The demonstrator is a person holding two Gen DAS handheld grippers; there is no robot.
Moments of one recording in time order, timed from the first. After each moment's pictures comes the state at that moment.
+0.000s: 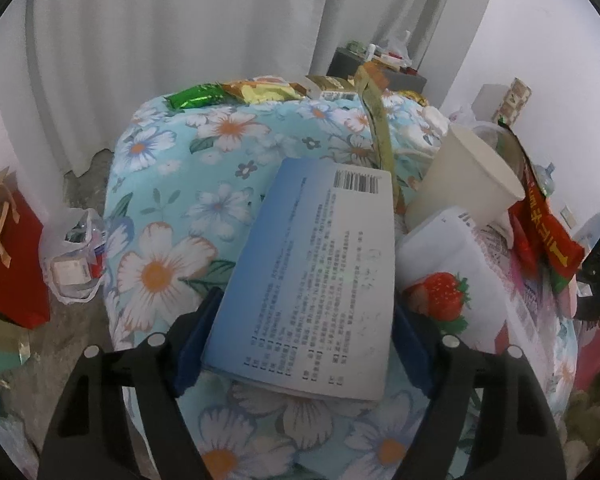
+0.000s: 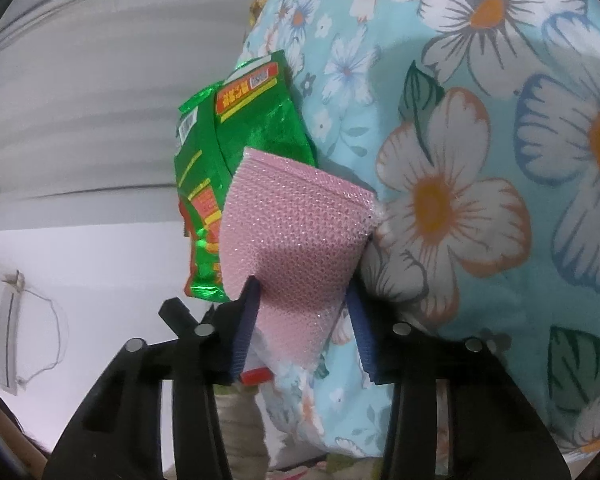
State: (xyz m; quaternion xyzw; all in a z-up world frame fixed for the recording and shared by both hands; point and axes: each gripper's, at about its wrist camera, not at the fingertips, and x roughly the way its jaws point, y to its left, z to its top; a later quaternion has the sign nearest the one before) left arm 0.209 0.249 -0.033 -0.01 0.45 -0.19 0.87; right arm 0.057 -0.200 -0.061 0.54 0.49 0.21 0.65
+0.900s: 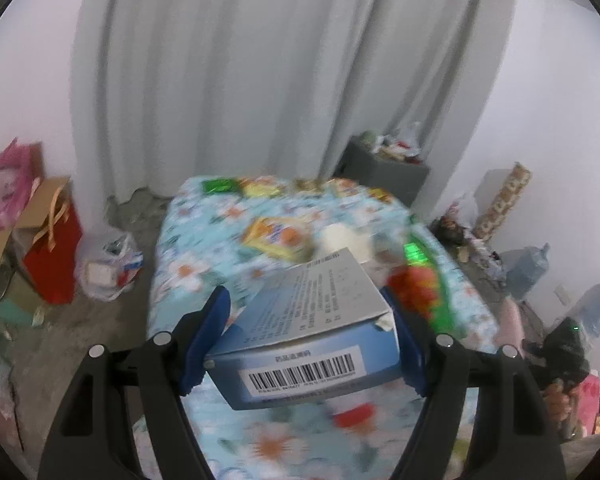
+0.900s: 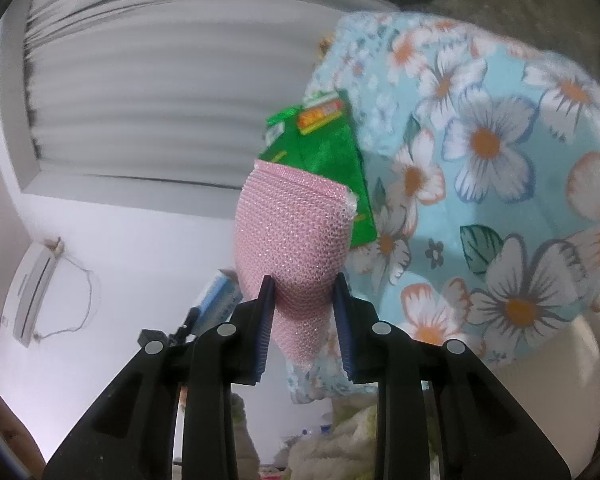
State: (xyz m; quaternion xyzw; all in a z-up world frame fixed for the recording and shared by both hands) left arm 0.052 0.211 0.125 -0.09 0.33 -0.14 0.93; right arm -0.071 -0.312 -0.018 0.55 0.40 0.27 0.69
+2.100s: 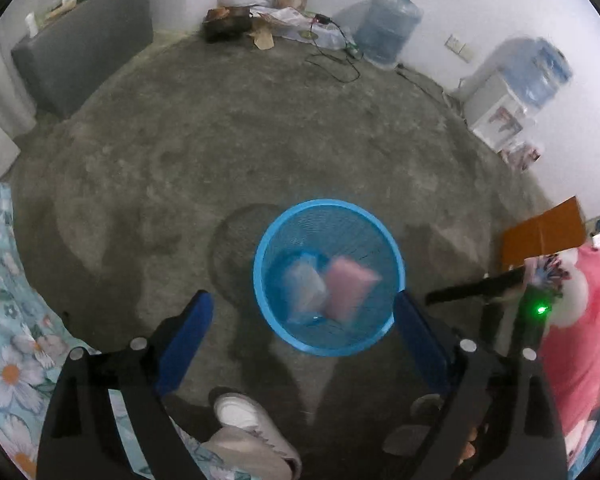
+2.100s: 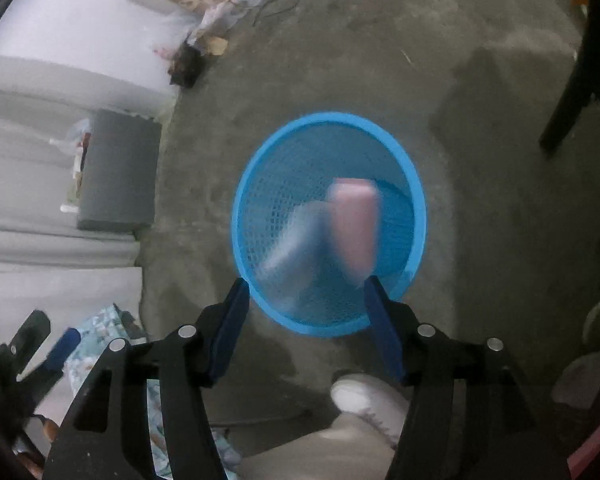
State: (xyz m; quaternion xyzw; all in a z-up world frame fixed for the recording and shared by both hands) left arm 0.184 -0.503 -0.080 0.17 0.55 -0.43 0.69; right arm -0.161 -0.625 -0.187 0.59 0.37 -0.29 0.66
